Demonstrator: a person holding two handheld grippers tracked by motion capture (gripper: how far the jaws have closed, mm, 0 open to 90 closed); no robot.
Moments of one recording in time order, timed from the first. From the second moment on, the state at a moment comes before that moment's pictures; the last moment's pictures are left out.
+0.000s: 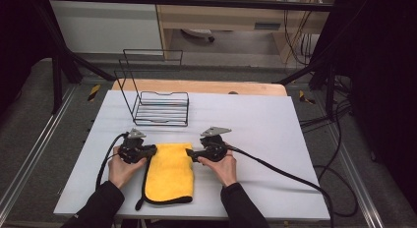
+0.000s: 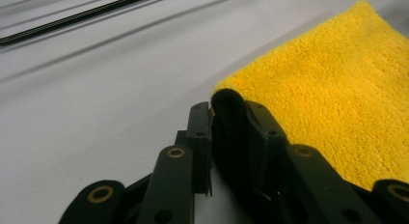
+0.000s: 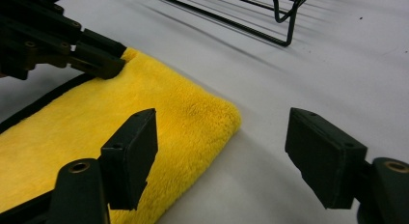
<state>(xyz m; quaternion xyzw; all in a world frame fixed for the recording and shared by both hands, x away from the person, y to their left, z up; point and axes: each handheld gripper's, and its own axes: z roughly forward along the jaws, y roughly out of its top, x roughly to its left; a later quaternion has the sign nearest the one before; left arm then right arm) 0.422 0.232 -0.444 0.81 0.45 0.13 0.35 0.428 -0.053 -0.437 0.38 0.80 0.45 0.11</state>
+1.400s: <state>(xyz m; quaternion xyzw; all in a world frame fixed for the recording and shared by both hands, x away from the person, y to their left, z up) 0.419 0.246 -0.437 0.80 0.43 0.11 0.40 0.440 -0.039 -0.444 0.41 0.80 0.43 0.05</state>
